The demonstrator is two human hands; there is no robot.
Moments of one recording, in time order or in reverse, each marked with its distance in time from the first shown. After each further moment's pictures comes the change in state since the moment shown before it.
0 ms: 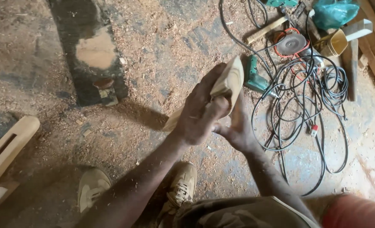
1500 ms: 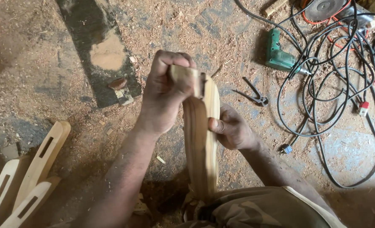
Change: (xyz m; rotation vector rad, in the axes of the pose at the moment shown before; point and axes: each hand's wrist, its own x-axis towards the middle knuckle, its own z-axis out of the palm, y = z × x) left_hand 0.011 0.031 -0.048 0.055 0.065 -0.119; right_hand -0.024 0.019 0.047 1.360 -0.368 0.225
